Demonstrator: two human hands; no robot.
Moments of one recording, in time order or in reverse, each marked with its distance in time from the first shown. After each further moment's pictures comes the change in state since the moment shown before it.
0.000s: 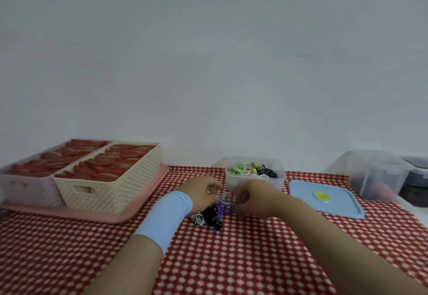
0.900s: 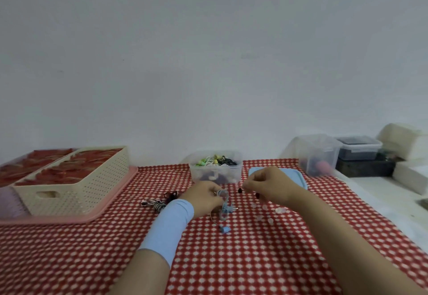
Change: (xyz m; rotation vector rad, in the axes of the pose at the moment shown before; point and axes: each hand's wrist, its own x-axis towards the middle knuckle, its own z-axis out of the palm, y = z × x) left_hand -0.019 0.084 0.066 -0.167 -0.060 -0.015; right_hand -0.097 0.082 -0.030 0.431 0.301 0.084
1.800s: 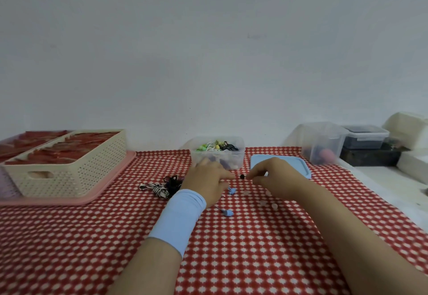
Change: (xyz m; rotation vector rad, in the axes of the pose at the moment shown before) left_hand 0.004 -0.009 0.016 0.575 0.264 0.319; right_hand 0.003 0.014 0.012 -0.310 -0.003 -0.043
